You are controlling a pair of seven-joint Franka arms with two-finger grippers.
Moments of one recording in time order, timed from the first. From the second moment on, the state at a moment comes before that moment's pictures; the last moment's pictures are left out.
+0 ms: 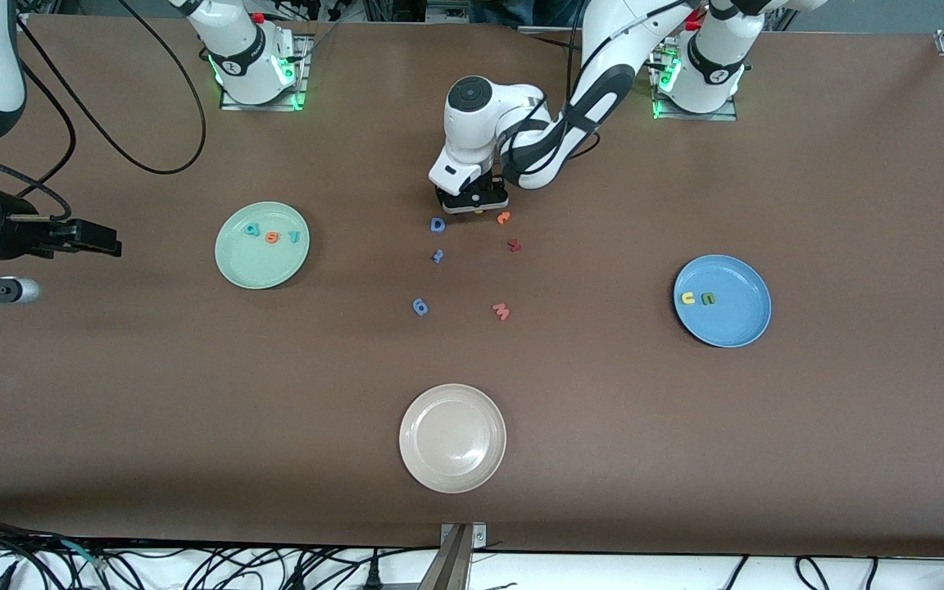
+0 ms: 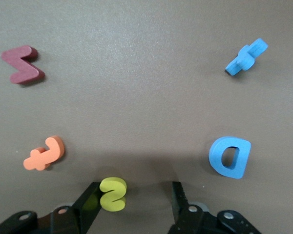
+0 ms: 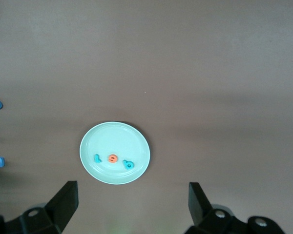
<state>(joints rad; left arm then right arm) -0.54 0.68 -0.49 -1.93 0.54 2.53 -1.55 -0.13 0.29 0.17 -1.36 -0.05 1.48 0.00</state>
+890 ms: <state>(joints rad) -0.54 0.68 -0.50 -1.93 0.62 2.52 -1.65 -0.13 0.29 0.17 -1.36 -0.05 1.48 0.00</state>
